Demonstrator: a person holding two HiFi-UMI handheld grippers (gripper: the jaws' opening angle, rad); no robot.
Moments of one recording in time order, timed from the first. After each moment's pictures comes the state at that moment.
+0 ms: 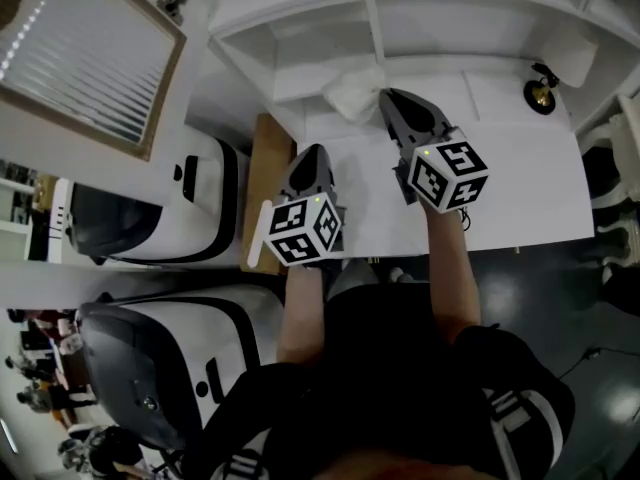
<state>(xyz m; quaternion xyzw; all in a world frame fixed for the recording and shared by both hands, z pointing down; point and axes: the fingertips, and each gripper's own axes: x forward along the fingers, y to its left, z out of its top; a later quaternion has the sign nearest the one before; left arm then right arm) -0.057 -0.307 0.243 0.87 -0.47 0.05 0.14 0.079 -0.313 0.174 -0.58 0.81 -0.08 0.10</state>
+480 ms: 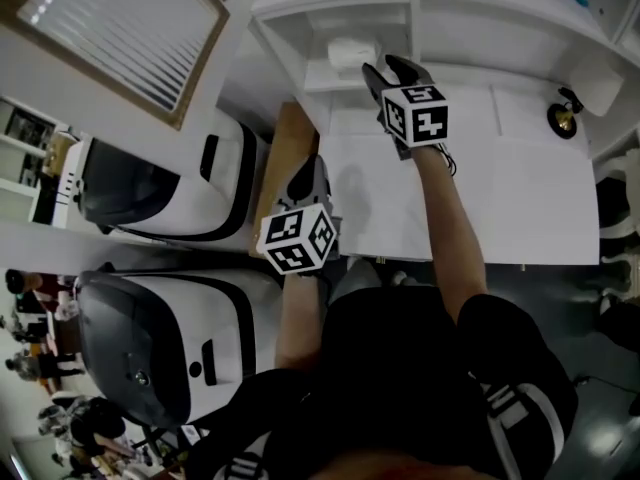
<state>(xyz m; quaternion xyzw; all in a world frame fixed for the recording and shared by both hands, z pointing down) -0.120 -0.287 0.252 0.84 -0.51 0.05 0.15 0.039 -0.421 0.212 -0.59 0.80 -0.09 -0.03</state>
